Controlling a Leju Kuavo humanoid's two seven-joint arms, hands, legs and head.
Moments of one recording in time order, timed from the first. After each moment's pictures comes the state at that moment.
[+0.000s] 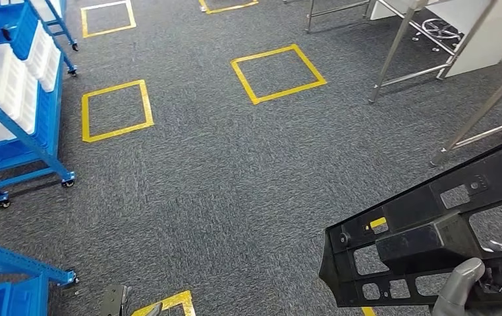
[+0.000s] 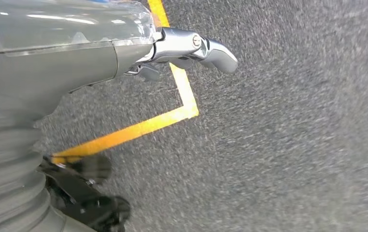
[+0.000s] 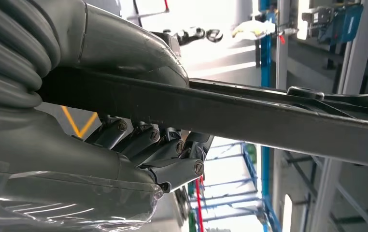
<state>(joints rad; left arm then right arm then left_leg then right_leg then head) -0.15 -0.10 0.84 -0.36 -0.69 0.01 -0.60 0.46 0.20 0.06 -2.17 -0.08 -0.27 -0.69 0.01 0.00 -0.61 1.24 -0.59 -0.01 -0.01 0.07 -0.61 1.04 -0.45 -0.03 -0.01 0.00</state>
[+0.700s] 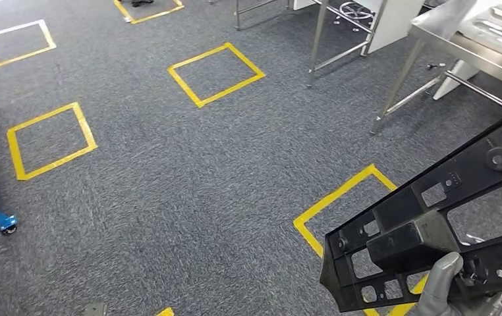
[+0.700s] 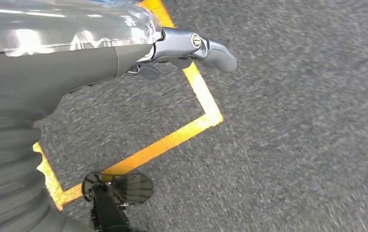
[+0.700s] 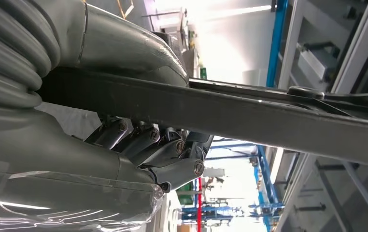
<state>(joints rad) -0.10 -0.03 0.85 -0.31 -0.63 0.05 -0.54 0.44 0.15 0.12 -2.15 0.00 -0.35 -0.66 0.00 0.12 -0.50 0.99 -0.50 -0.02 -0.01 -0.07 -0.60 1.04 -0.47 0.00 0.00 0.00</state>
